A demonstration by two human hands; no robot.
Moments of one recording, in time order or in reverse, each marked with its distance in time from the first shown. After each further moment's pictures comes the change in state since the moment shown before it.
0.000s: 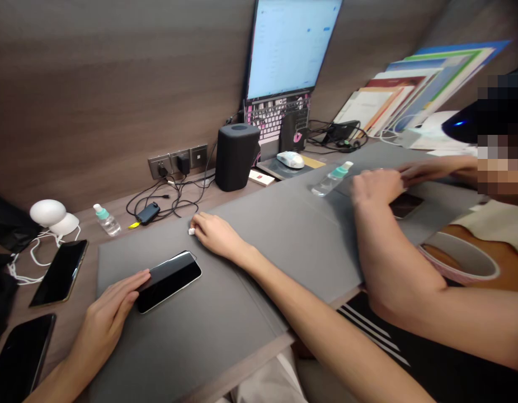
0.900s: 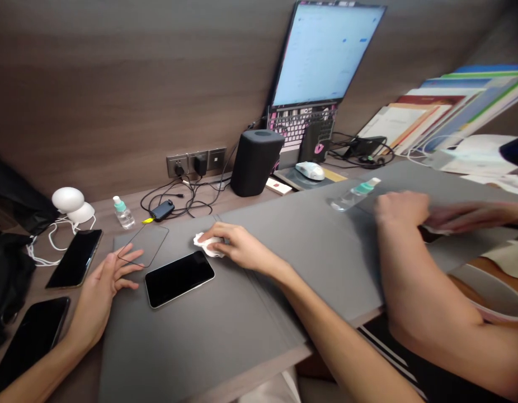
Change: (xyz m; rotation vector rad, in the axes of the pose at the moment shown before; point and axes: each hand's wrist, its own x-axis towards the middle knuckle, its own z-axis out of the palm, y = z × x) left_hand 0.017 0.008 -0.009 -0.857 0.299 -0.751; right_hand -0.028 0.000 -0.018 0.457 -0.098 -0.228
